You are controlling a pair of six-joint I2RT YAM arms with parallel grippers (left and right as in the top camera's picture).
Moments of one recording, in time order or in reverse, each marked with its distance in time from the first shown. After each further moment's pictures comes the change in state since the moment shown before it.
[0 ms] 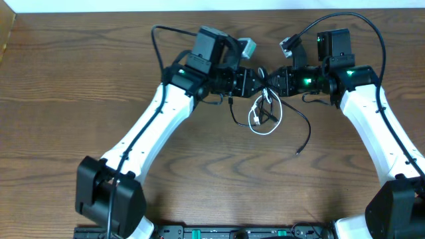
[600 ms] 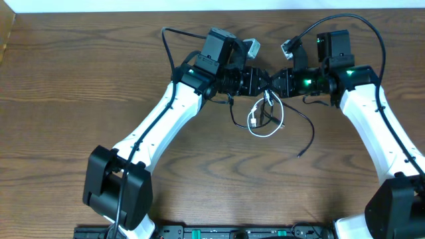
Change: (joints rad) left arm -0.026 0.061 0.000 0.060 -0.012 -0.103; right arm -0.001 0.007 -0.001 -0.024 0.039 0.023
